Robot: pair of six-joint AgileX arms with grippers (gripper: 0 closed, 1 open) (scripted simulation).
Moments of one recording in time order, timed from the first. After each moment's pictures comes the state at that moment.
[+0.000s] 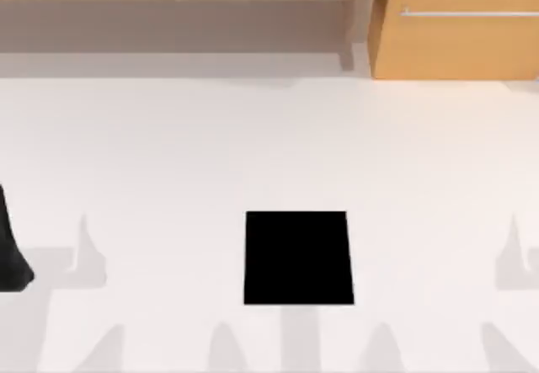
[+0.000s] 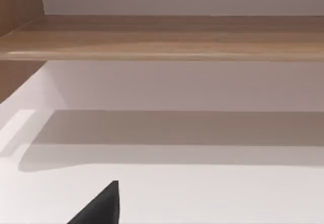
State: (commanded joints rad) left arm 0.00 0.00 0.00 0.00 0.00 0.00; right arm 0.00 0.00 0.00 0.00 0.00 0.00
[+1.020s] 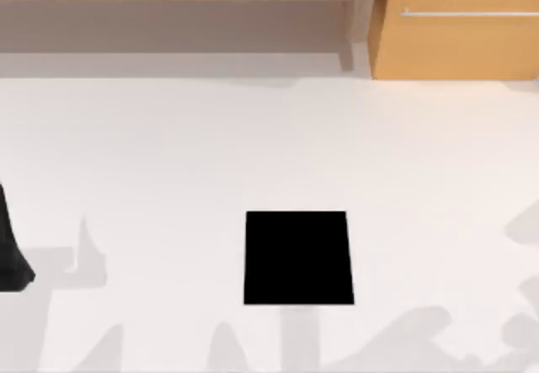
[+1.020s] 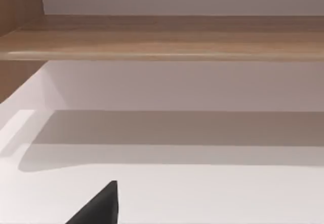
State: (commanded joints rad) left arm 0.00 0.00 0.00 0.00 0.00 0.00; right arm -0.11 1.02 0.65 -0.82 -0.01 -0.69
